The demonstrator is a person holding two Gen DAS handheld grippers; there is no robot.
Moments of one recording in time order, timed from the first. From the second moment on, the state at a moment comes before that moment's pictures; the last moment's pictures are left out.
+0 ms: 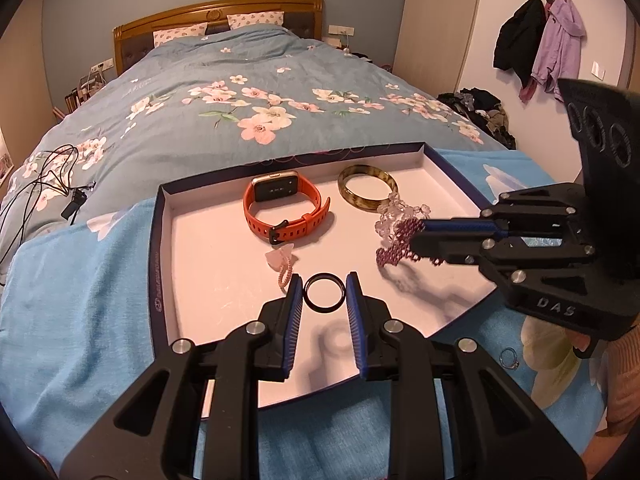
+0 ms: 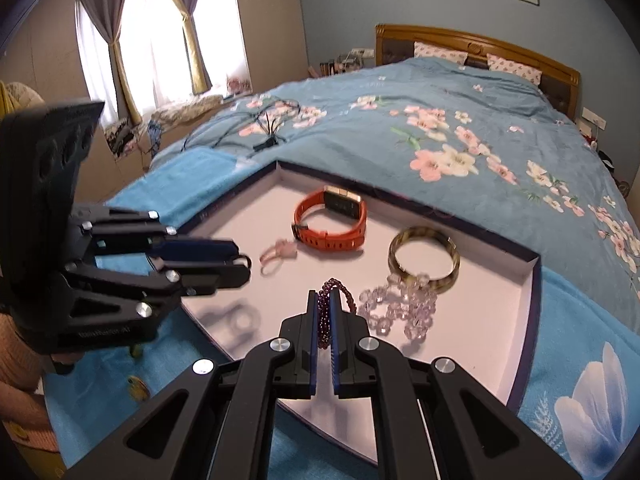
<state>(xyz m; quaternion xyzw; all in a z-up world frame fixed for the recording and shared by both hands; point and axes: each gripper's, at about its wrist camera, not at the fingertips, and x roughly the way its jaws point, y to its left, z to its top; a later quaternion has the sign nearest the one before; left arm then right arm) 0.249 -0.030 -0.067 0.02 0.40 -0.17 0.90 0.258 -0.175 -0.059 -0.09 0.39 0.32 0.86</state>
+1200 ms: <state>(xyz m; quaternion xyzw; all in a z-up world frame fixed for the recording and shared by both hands) 0.276 -0.036 -0.088 0.02 0.42 -0.15 0.89 0.259 -0.204 -0.070 -0.09 0.40 0.24 0.88</state>
